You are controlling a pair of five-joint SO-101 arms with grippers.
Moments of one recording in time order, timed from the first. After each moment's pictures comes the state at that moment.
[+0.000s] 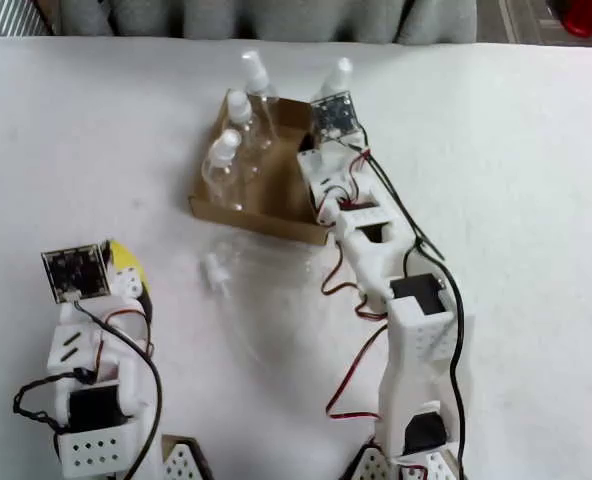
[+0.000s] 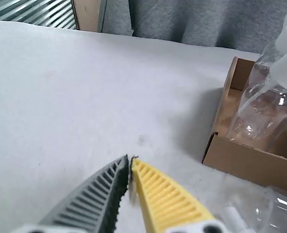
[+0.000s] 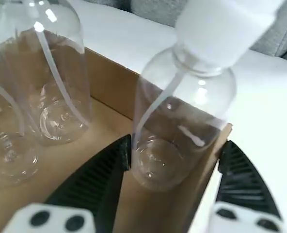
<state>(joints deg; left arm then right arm) -15.4 -102.7 97.1 38.7 3.9 -14.0 30.5 17.0 -14.2 10.2</state>
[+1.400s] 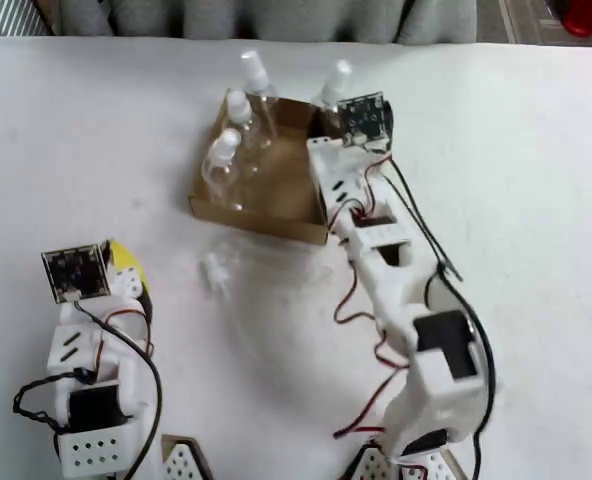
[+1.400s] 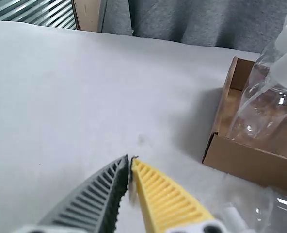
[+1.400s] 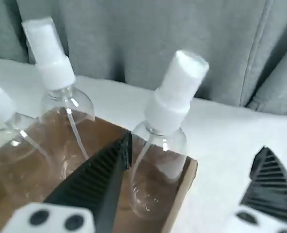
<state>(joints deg) -15.4 -102.7 97.1 38.7 3.9 -13.5 9.7 35.0 -25.3 4.8</state>
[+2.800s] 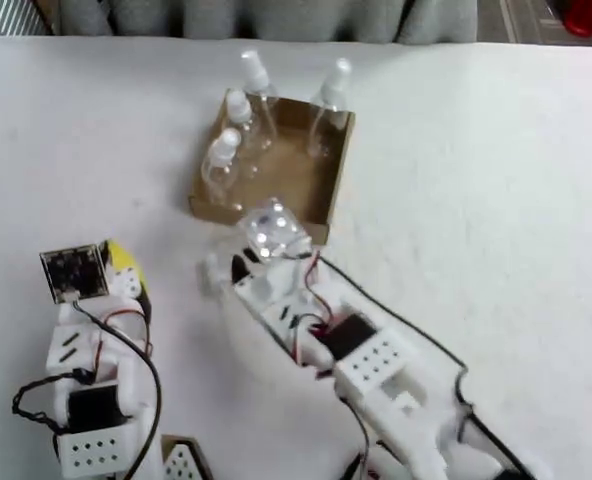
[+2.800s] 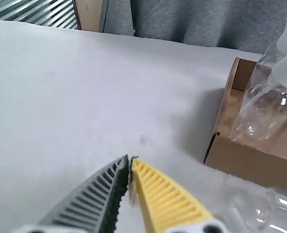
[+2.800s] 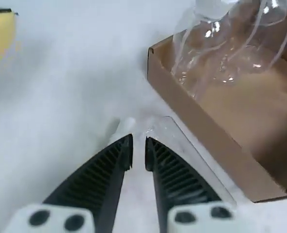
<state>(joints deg) -15.8 -102.7 97.1 38.7 3.9 -40.3 -36.7 65.8 13.3 4.8</state>
